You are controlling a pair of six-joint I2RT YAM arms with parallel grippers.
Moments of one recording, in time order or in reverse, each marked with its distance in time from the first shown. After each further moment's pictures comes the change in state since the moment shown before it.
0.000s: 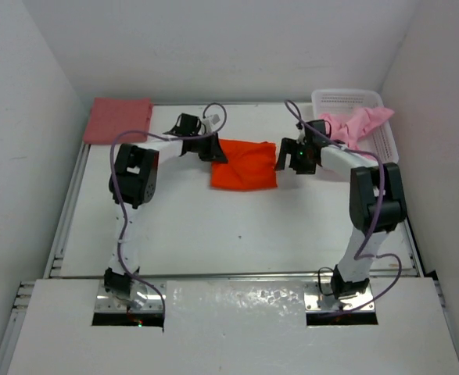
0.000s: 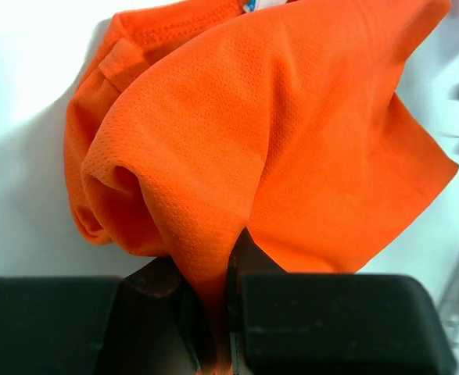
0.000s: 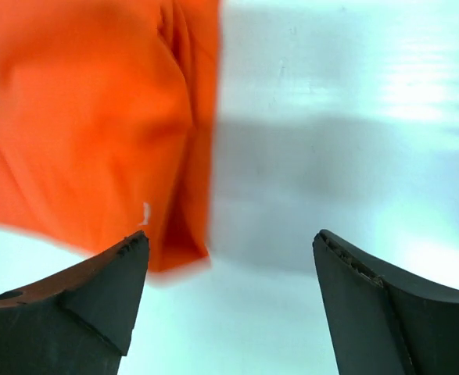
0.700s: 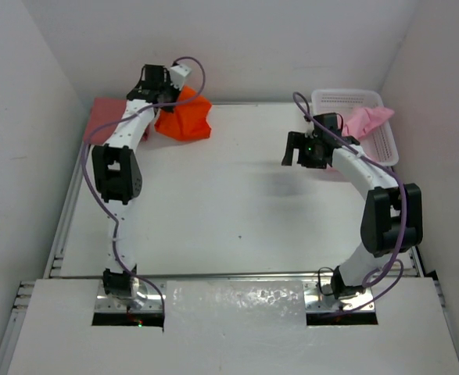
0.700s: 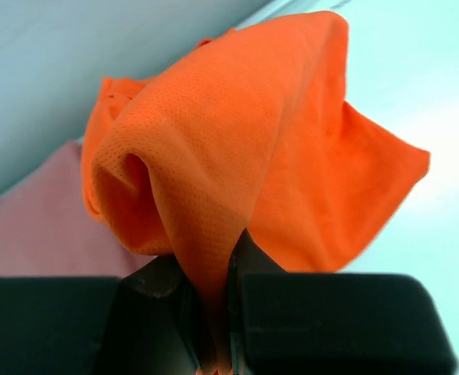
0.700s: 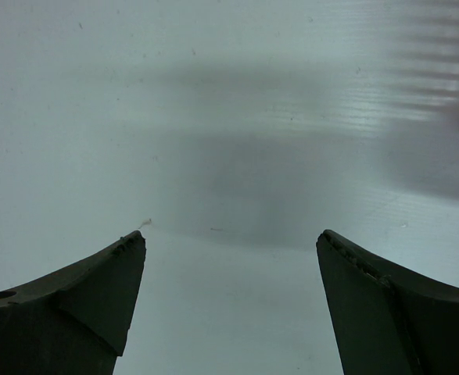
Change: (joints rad) left arm 0.161 0.006 0.579 -0.381 -0.563 0.697; right arm 0.000 -0.225 0.000 -0.155 0.069 -0.060
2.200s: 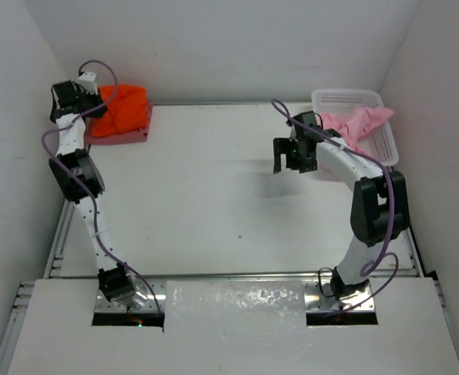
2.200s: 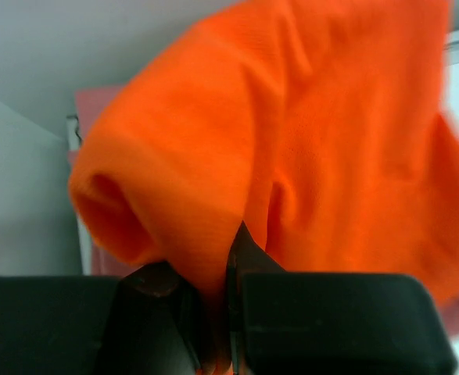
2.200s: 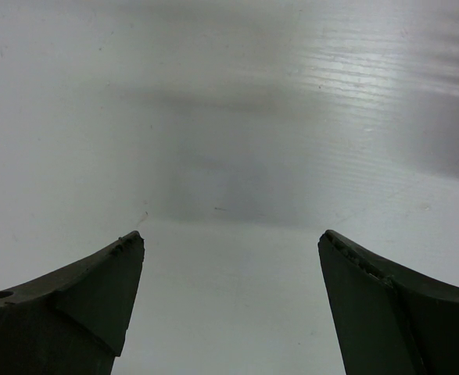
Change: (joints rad) left arm 0.515 0.269 0.230 0.143 0.374 -0.102; right arm 0.106 0.108 0.116 -0.165 0.105 -0.023
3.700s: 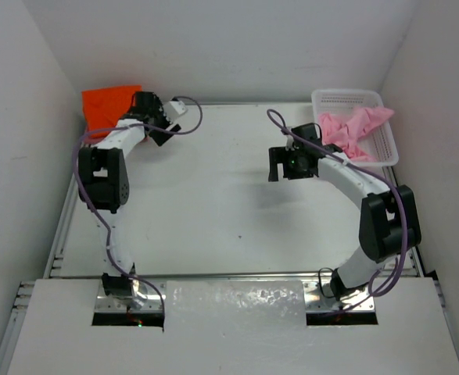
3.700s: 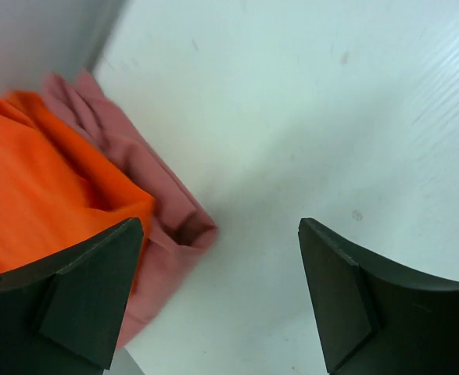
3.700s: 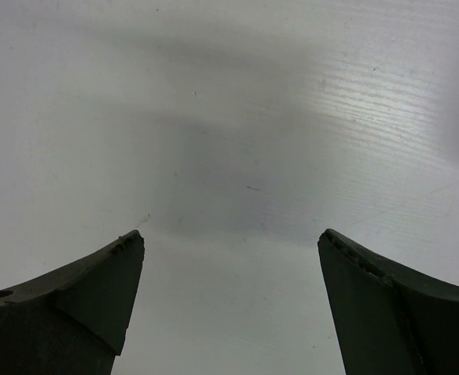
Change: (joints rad) left arm -0.433 -0.492 -0.740 0.041 -0.373 0.541; right arm 0.053 -0.135 -0.179 0.134 -0.057 -0.031
